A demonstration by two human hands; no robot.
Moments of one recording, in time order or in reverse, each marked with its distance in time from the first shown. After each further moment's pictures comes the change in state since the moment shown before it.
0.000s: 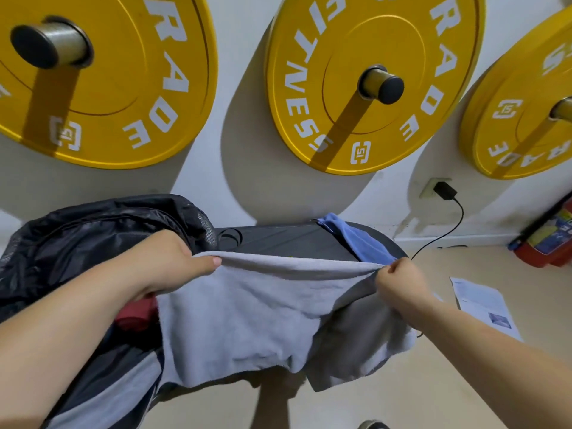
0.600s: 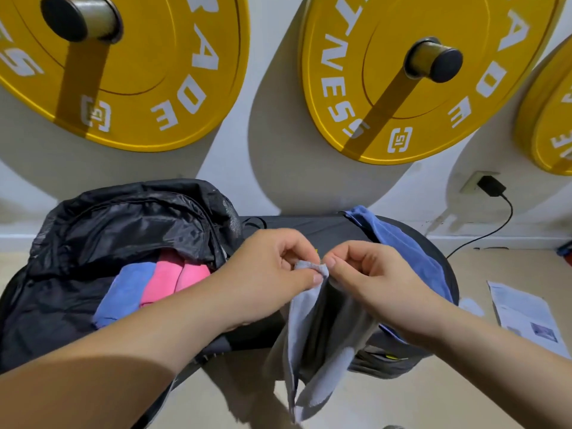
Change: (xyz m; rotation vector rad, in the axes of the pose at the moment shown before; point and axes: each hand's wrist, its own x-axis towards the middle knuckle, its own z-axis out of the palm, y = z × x) left_hand -0.028 0.052 0.056 -0.658 -0.120 0.459; right_hand -0.078 -0.070 0.021 0.377 -0.607 -0.534
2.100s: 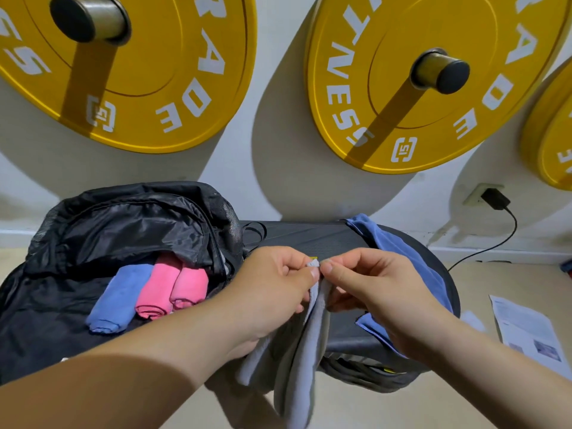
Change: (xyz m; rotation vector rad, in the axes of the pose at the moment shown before) left_hand 0.002 -0.005 0.025 -0.276 0.142 -0.253; right_hand 0.002 -0.005 -0.001 0.284 0.092 0.114
